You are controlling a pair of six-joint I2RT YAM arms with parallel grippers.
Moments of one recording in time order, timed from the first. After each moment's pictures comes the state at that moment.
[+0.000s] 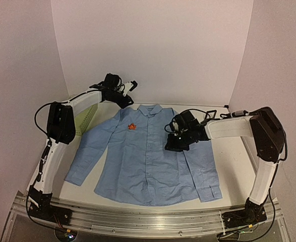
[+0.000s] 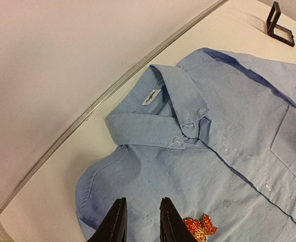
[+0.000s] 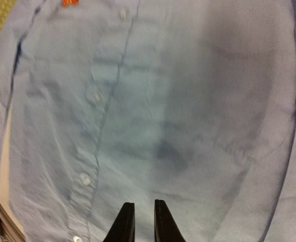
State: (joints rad) left arm -0.42 2.52 2.38 -0.50 0.29 0.37; right arm 0.65 1.90 1.22 -0.26 -0.16 0.56
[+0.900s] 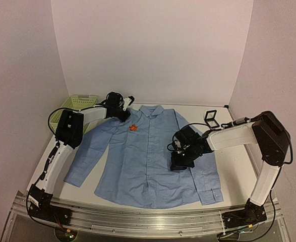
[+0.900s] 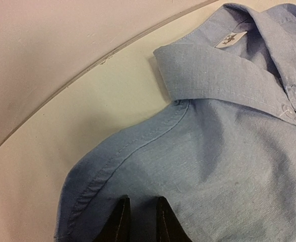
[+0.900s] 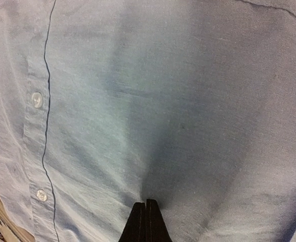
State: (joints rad) left arm -0.40 2.75 2.34 -0.22 0.15 0.29; right arm 0.74 1.83 1.01 -0.33 -0.22 0.64
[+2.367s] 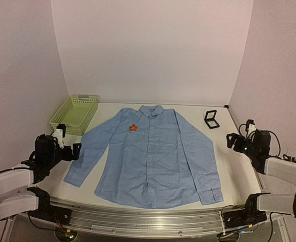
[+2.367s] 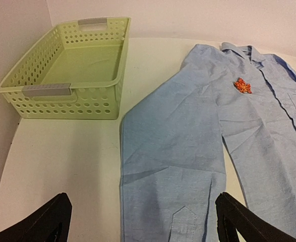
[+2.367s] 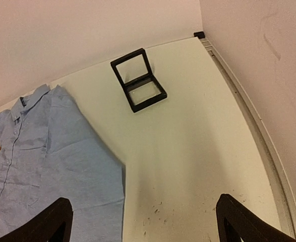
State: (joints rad) left arm -0.28 0.86 0.23 0.22 -0.10 -0.09; right arm -0.06 1.08 0.35 0.30 -0.13 0.25
